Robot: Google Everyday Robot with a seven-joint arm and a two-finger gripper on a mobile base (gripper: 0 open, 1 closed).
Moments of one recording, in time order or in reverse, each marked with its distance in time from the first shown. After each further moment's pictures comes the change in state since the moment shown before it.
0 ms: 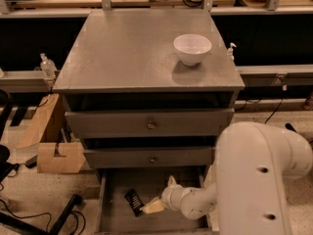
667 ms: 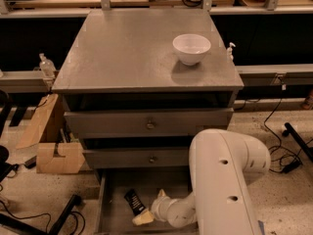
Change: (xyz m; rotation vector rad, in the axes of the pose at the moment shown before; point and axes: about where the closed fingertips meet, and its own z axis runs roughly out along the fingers) arm 0.050 0.046 0.075 -0.051 0.061 0.066
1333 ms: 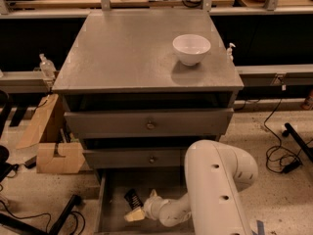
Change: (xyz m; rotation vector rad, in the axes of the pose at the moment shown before) arm -0.004 0.010 0.063 -0.033 -0.068 0.055
